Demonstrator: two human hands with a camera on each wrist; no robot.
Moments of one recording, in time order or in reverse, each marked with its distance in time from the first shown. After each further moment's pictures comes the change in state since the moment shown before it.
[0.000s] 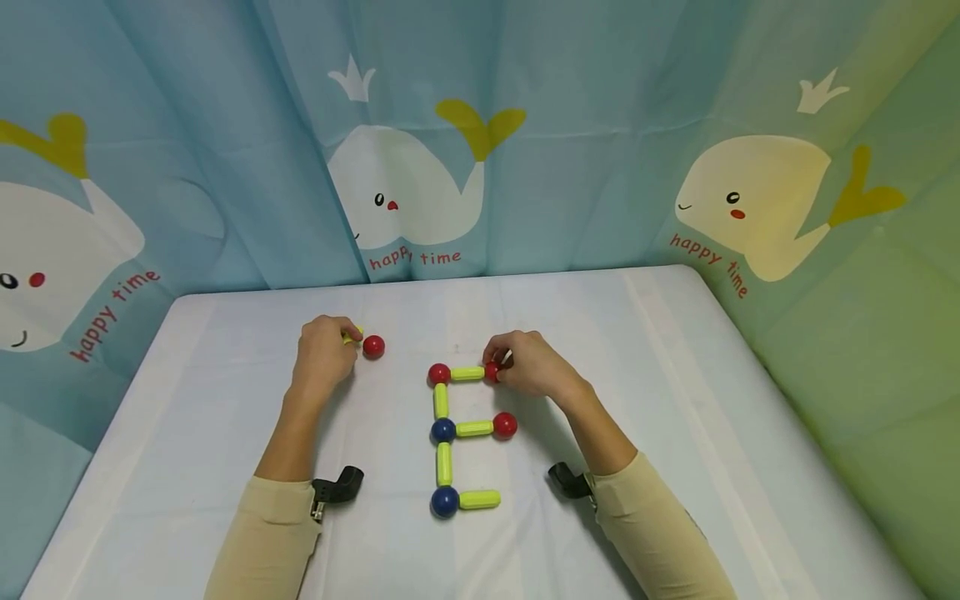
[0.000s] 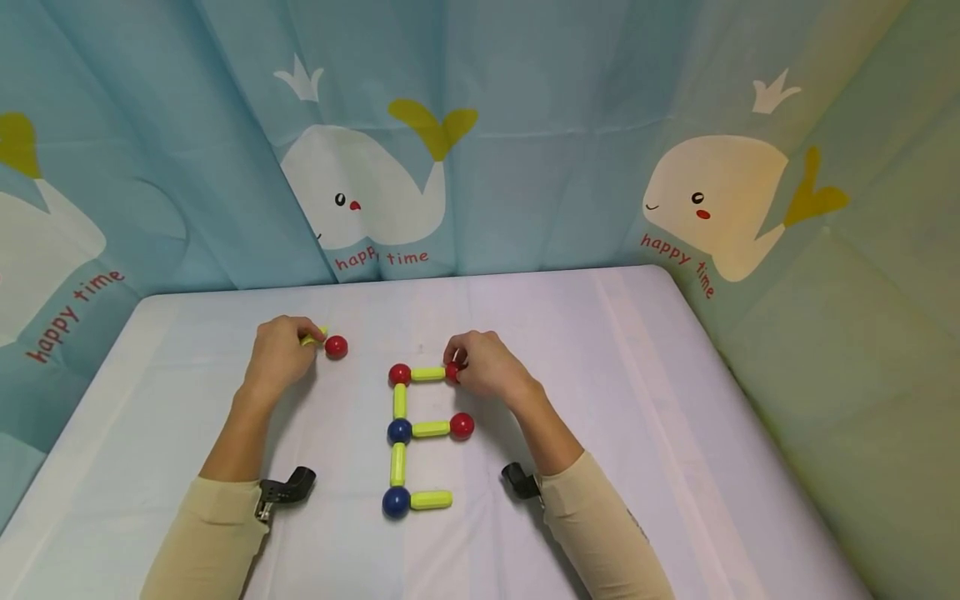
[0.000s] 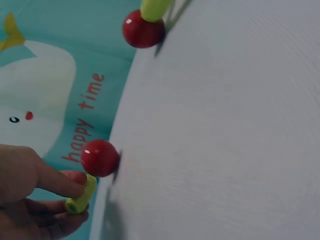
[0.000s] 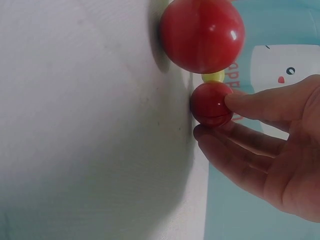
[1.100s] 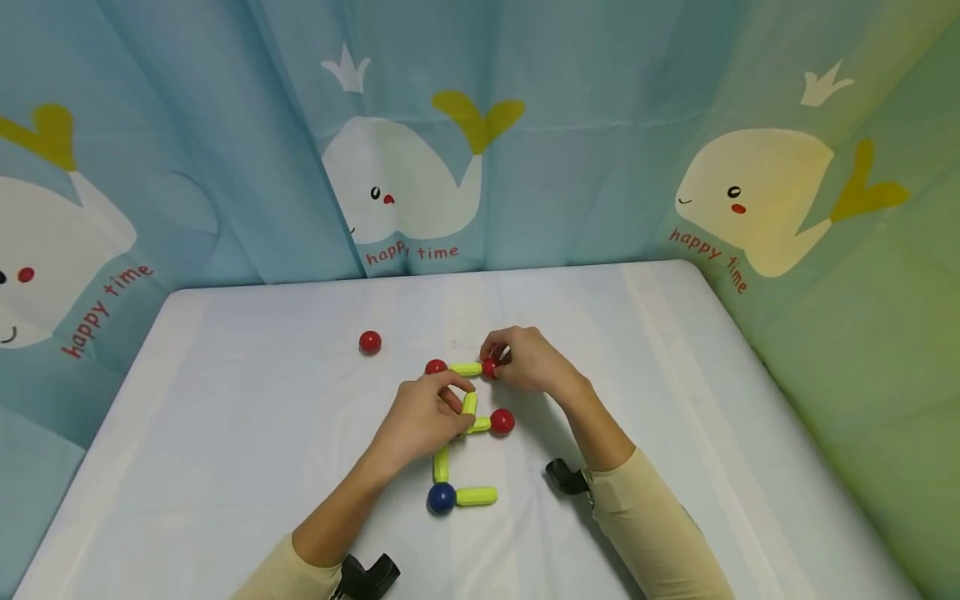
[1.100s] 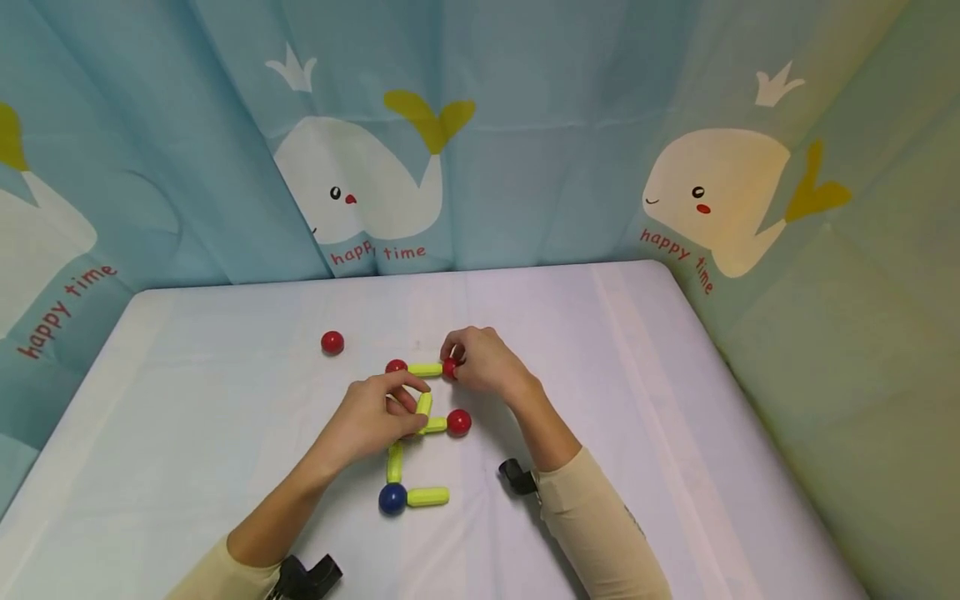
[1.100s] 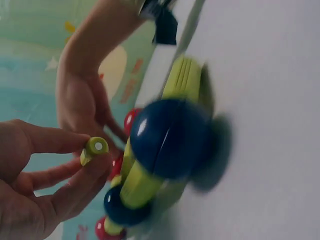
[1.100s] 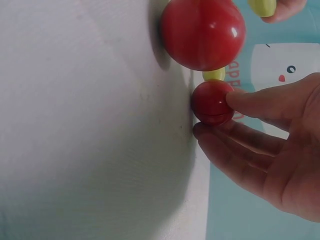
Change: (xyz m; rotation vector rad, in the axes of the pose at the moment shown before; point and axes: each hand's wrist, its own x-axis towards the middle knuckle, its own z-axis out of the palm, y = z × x) left_hand -0.099 0.098 0.054 -0.293 -0.354 0.115; right_hand 0.001 0.002 -0.001 0.004 0.009 -0.025
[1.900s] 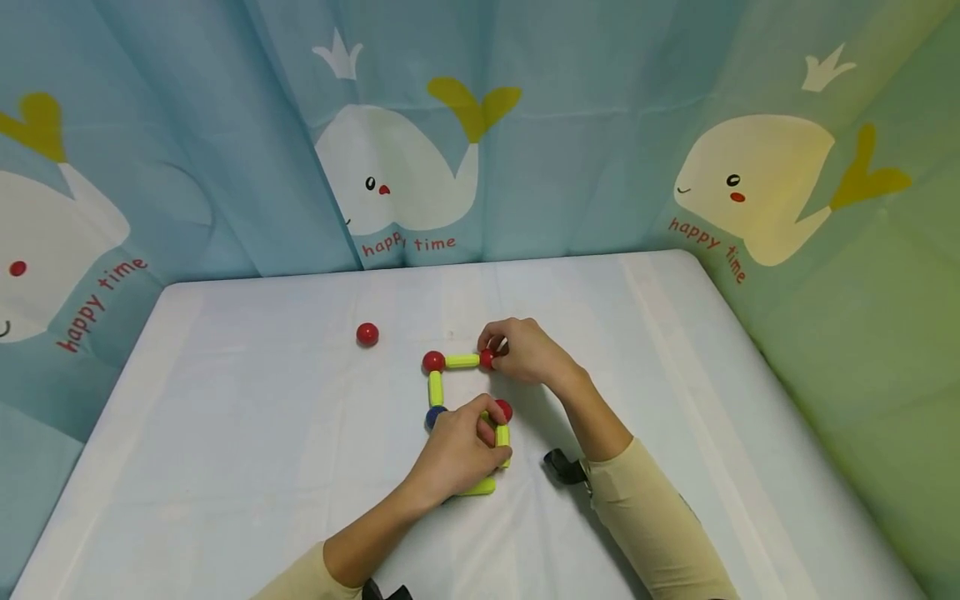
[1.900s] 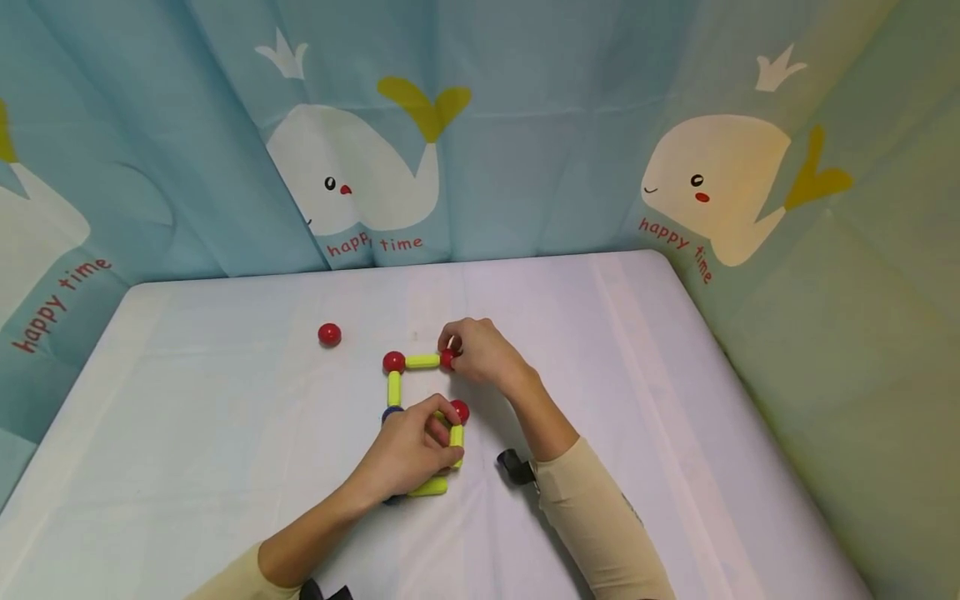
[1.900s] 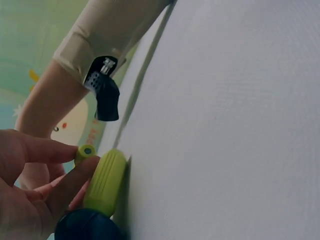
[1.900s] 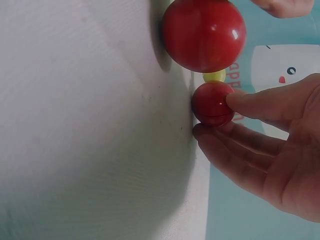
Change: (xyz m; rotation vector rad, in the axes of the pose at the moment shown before) left_hand -0.022 0.008 0.053 -0.037 -0.053 0.064; right_hand -0.001 0.000 0.000 -0.006 -0.009 0.005
